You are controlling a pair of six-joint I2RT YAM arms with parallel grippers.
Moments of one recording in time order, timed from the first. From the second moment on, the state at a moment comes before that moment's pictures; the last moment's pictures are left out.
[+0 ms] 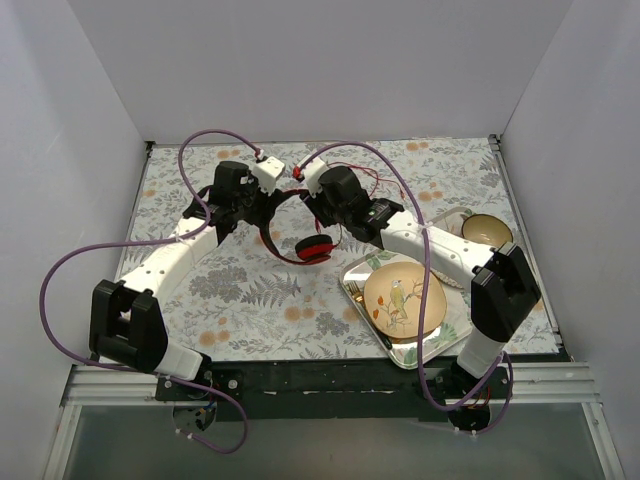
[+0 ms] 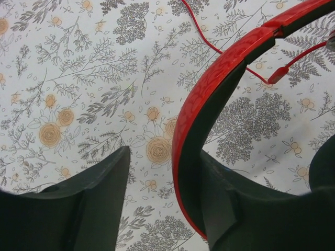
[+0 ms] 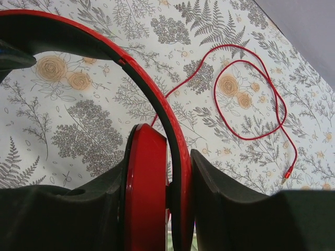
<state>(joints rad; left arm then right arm) -0.35 1.44 1.12 -0.32 0.10 0.28 0.83 1.70 1.39 -0.23 0.21 -0.18</state>
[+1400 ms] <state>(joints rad) -0.03 1.47 1.48 -0.53 0.47 0.00 0.82 1.11 0.79 0.47 -0.16 -0.26</state>
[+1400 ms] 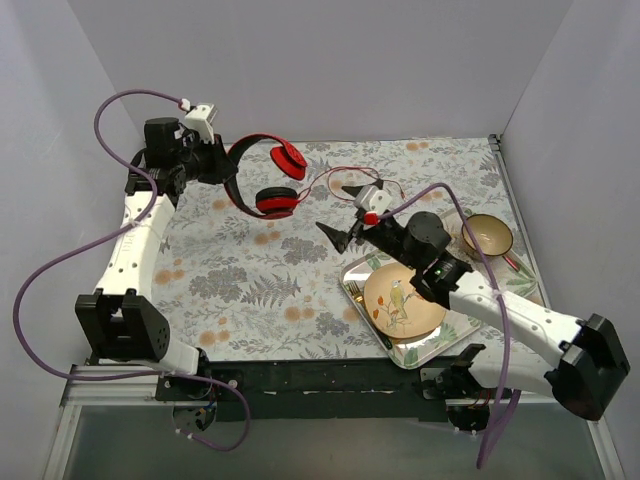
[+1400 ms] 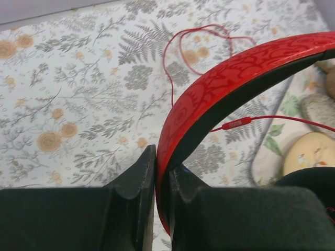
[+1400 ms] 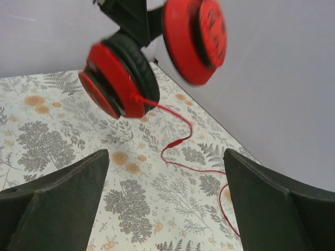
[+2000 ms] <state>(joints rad) -0.04 1.36 1.66 -0.57 0.73 -0.21 0.79 1.53 0.91 0.68 -0.05 -0.08</state>
